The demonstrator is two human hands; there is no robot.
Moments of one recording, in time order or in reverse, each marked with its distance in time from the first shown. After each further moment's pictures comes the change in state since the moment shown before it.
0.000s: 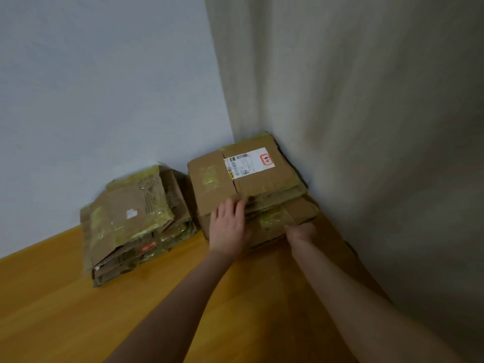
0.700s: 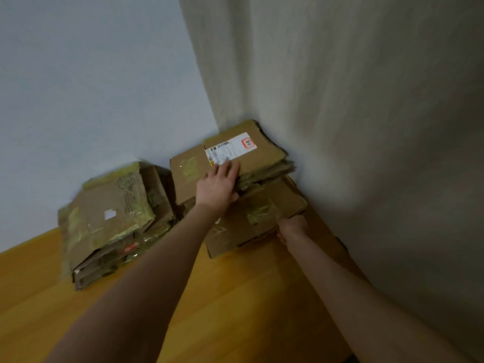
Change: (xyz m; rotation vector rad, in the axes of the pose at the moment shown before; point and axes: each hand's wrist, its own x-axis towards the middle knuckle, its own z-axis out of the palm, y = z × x) left_hand 0.093 -0.001 -0.016 0.204 -0.198 0.071; right_hand 0.030 -0.001 -0.010 -0.100 -0.129 0.008
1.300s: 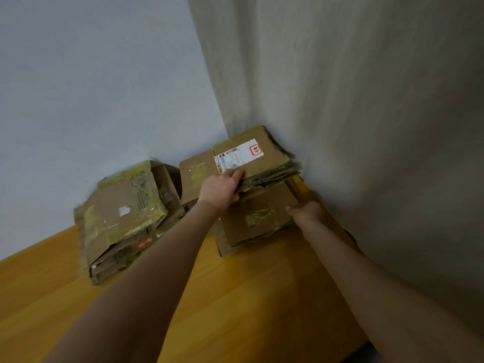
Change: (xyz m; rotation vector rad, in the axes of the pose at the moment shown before) left_hand -0.018 -0.015 -0.014 0.061 -0.049 0.105; right_hand -0.006 -0.013 -0.014 -0.267 0.087 -0.122
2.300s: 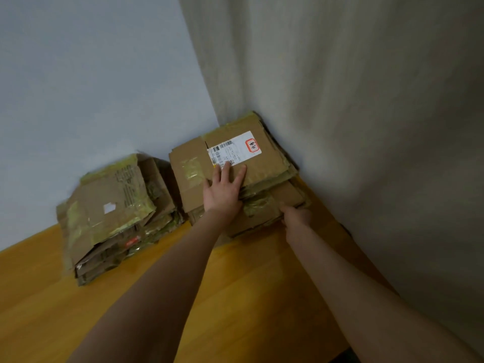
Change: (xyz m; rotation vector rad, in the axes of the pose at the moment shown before) left_hand 0.008 0.033 0.050 -0.124 -0.042 -0.167; right_hand -0.005 0.014 0.028 0.697 -0.068 0.262
